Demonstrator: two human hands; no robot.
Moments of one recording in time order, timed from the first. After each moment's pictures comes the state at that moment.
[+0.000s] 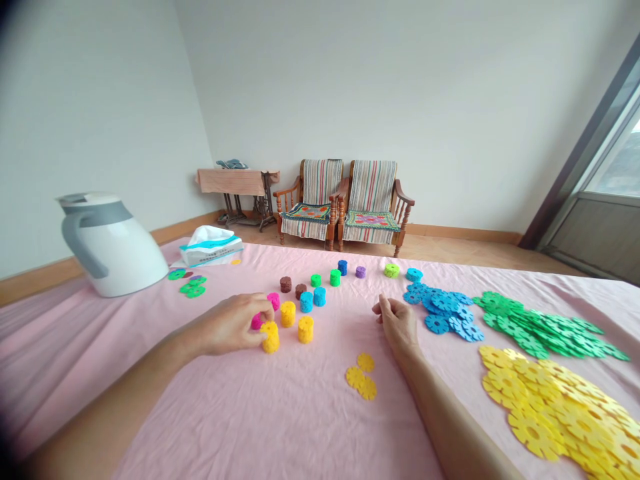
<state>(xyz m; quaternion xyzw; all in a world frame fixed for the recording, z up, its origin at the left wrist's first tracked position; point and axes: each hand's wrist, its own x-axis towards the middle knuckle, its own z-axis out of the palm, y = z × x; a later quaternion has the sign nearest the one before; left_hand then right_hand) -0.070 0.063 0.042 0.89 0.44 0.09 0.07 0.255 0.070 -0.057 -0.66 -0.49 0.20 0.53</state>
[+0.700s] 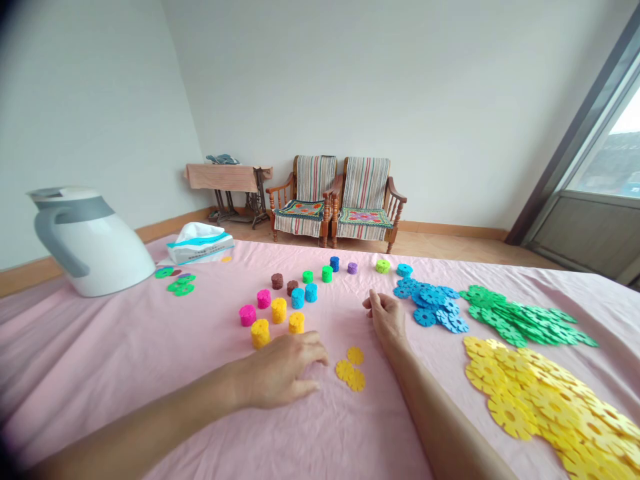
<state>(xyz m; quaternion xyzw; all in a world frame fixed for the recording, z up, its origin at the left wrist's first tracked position) 0.018 0.017 0.016 0.94 0.28 0.08 0.17 0.254 0.071 -0.055 -0.66 -0.49 0.20 0.53</state>
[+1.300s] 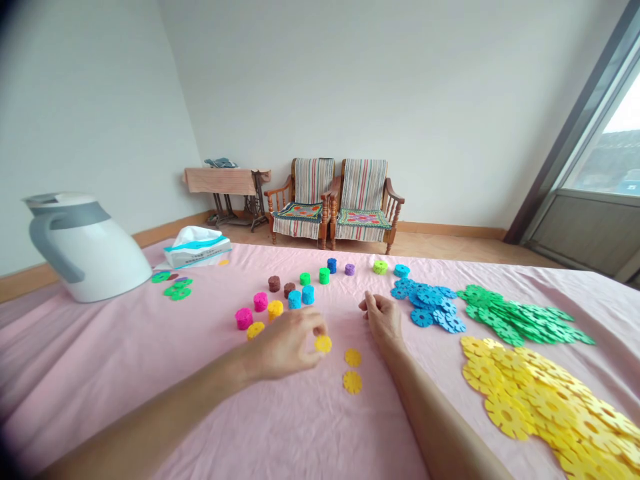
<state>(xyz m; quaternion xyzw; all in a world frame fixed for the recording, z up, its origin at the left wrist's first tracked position) 0.034 0.038 0.021 0.92 0.34 0.17 0.13 0.251 0.068 -0.050 -0.66 -0.51 0.19 0.52</state>
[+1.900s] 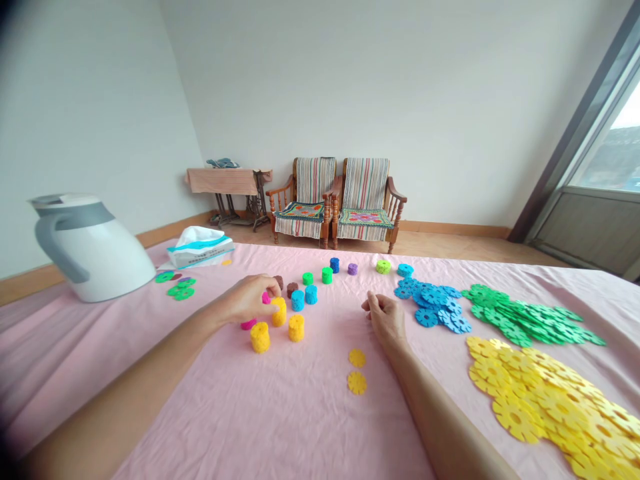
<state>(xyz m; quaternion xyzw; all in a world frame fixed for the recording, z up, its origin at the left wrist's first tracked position) -0.042 0.114 0.030 0.86 0.48 0.15 0.07 0.245 0.063 -0.042 -0.67 -0.50 0.19 0.52</state>
